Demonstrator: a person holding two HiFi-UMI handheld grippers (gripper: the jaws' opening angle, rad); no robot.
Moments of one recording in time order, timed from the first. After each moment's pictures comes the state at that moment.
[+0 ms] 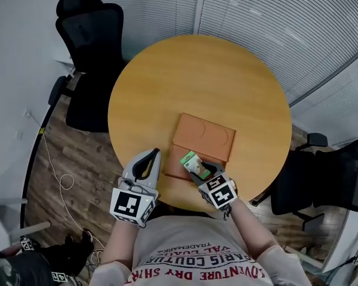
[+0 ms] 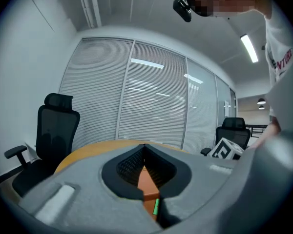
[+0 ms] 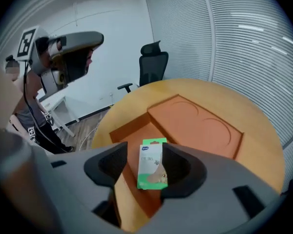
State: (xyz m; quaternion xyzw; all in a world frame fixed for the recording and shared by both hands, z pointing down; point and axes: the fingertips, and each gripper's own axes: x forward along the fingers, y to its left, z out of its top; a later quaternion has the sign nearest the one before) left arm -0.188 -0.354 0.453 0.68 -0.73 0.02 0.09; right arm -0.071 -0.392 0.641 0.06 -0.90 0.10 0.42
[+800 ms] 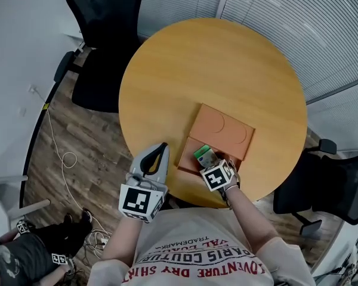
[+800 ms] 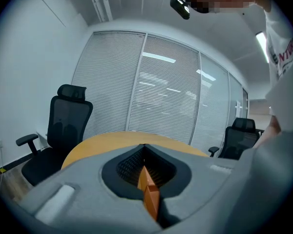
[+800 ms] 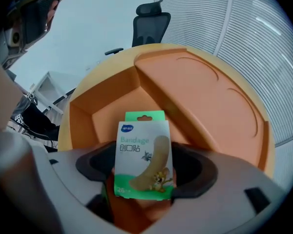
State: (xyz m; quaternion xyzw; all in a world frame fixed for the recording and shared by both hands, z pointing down) left arm -0.226 -0.342 0.489 0.64 -0.76 0.02 0.14; right arm -0.078 -0.405 0.740 0.08 -0.80 0.06 0.59
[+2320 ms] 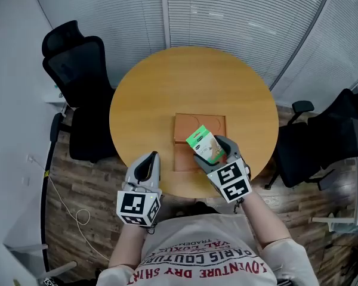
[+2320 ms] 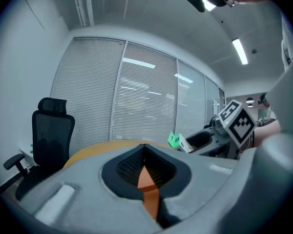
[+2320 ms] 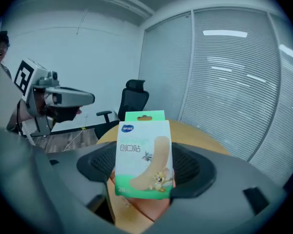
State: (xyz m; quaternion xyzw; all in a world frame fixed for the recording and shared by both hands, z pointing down) left arm -0.174 -0.287 0.415 0.72 -0.69 0.04 0.08; right arm -0.063 -0.369 0.467 0.23 -0.93 0.00 0.27
